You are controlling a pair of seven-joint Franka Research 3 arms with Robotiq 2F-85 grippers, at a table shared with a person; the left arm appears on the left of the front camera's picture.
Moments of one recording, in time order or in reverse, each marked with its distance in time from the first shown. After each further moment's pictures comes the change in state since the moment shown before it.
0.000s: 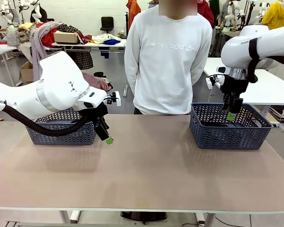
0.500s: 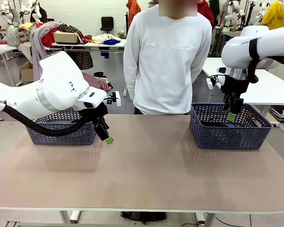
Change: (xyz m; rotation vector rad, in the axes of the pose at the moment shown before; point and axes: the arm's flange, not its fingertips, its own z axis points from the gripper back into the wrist) left arm 0.000 0.000 0.000 0.000 0.000 0.000; right arm -0.002 -0.002 -0.002 0.005 0.000 -0.004
